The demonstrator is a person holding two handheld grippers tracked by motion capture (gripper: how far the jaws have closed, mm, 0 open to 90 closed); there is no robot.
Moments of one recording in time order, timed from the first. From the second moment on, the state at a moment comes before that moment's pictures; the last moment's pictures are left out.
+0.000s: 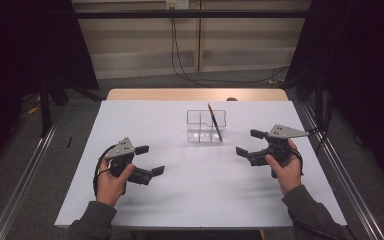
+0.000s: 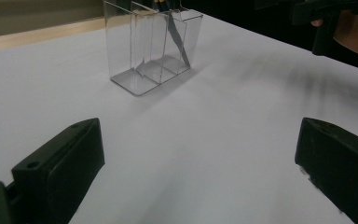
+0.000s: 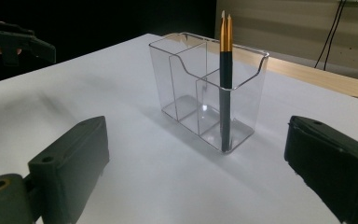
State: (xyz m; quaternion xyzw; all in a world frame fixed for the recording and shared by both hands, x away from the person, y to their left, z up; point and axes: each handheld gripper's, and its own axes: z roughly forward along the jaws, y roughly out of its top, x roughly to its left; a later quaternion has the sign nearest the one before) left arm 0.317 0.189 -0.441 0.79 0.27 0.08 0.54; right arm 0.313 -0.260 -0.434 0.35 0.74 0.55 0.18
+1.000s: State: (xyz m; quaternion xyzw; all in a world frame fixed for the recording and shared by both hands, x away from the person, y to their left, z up) left arm 0.318 0.192 -0.443 0.79 0.27 0.08 0.54; right arm 0.296 -0.269 -0.442 0.35 0.74 0.54 0.18
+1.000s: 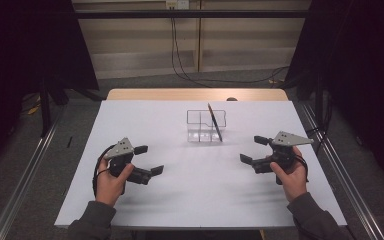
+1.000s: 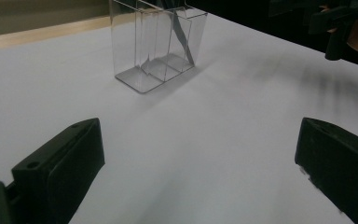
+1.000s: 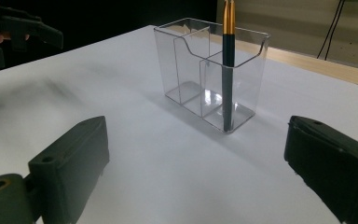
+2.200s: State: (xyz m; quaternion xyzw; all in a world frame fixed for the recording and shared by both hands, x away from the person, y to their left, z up) left arm 0.319 0.192 -0.444 0.79 0.27 0.08 0.54; right arm 0.277 -0.279 -0.445 0.35 0.74 0.54 0.19
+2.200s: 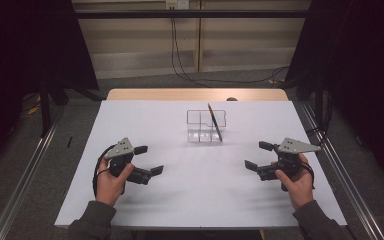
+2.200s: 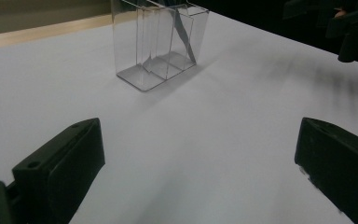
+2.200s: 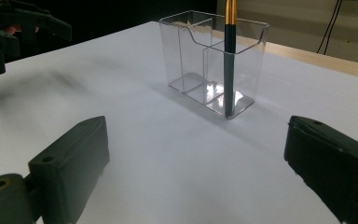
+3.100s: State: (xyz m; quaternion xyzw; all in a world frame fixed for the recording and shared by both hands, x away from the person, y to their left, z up) left arm 0.321 0.193 -0.444 0.79 0.27 0.08 0.54; right arm 0.264 -0.288 -0.446 0.35 0.74 0.54 0.19
